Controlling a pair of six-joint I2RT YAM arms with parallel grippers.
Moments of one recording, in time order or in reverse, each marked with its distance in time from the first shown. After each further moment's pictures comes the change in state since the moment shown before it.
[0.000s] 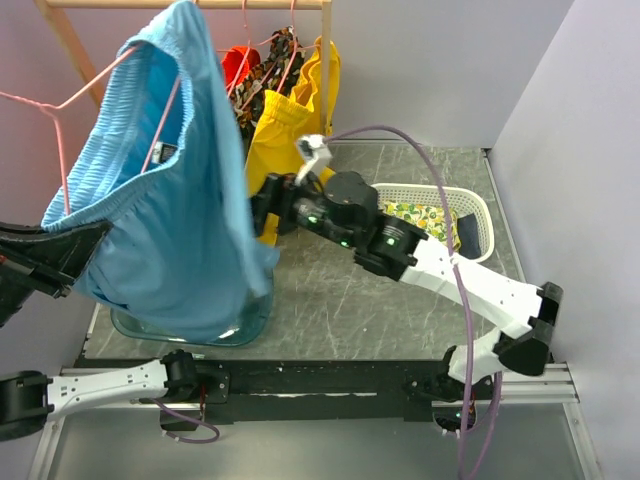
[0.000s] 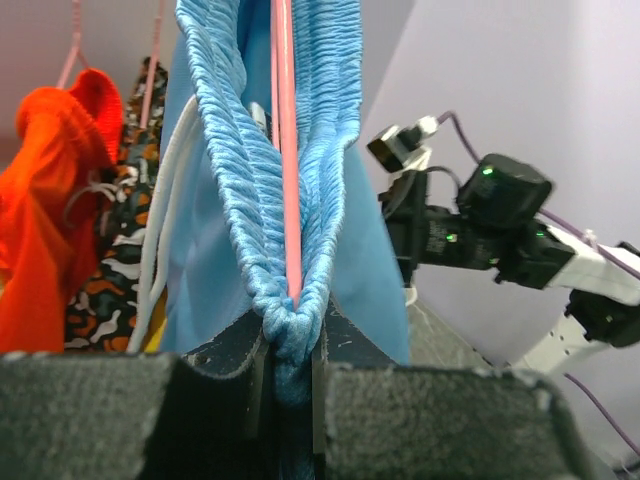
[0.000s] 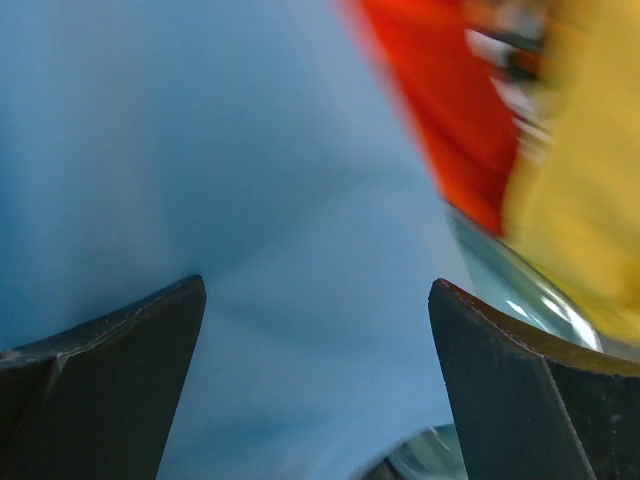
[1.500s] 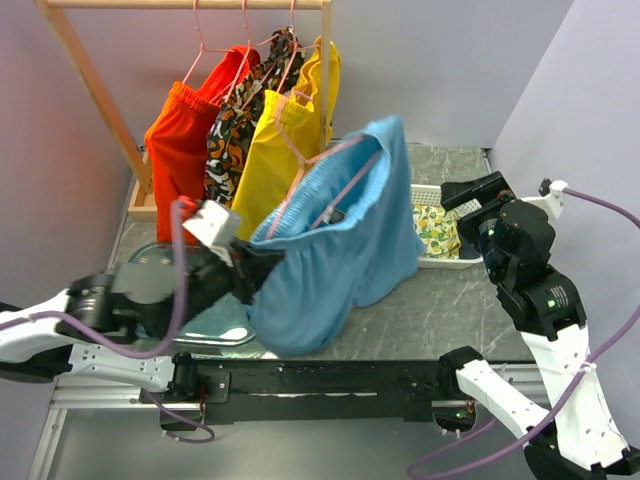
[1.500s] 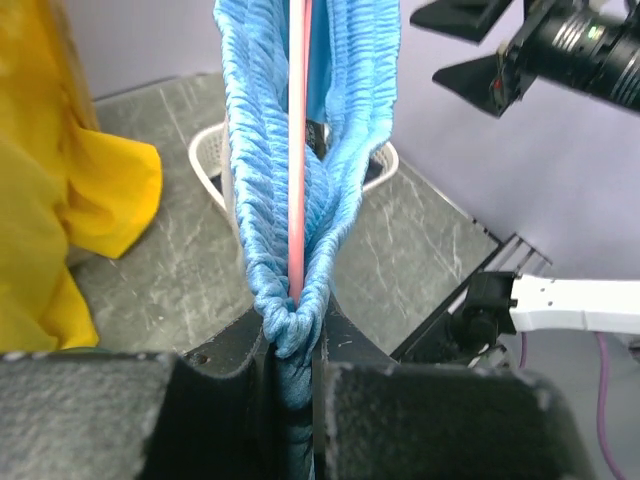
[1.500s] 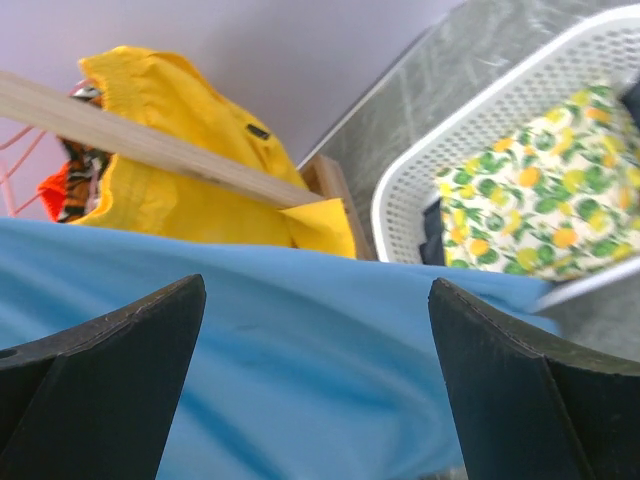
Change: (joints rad) left arm -0.341 0.344 -0.341 0.253 -0.214 -0.138; right arm -0.691 -0.655 -0.237 -0.645 0.387 0.272
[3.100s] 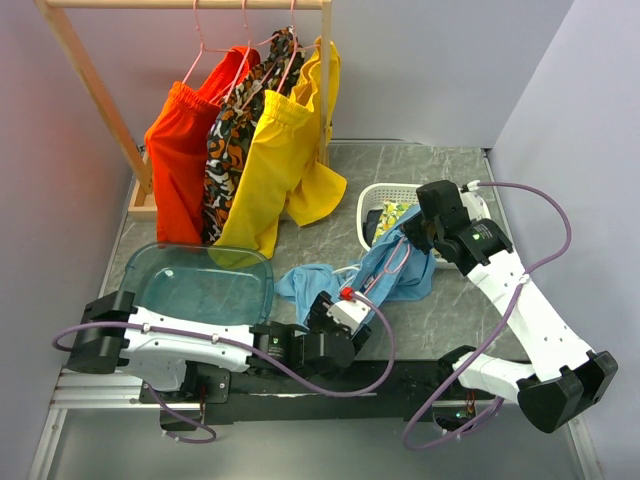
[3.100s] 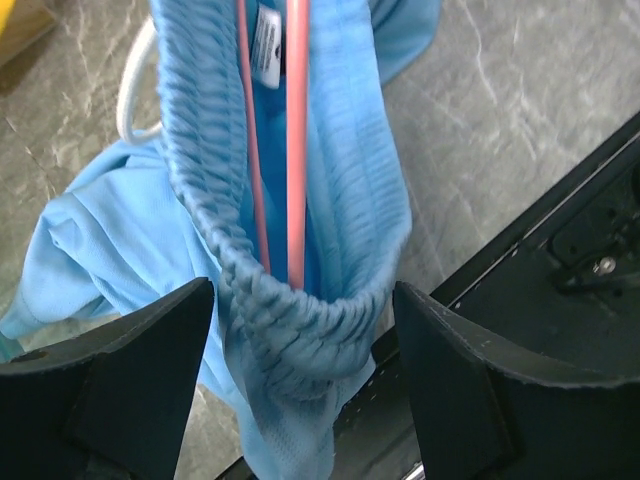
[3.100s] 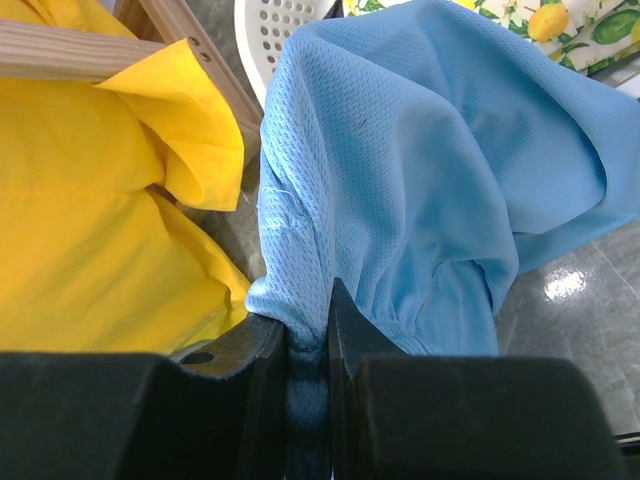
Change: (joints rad) left arm -0.030 0.469 -0.474 0.396 -0.031 -0.148; right arm 0.097 0.335 -0.066 -0.129 -0.108 0.275
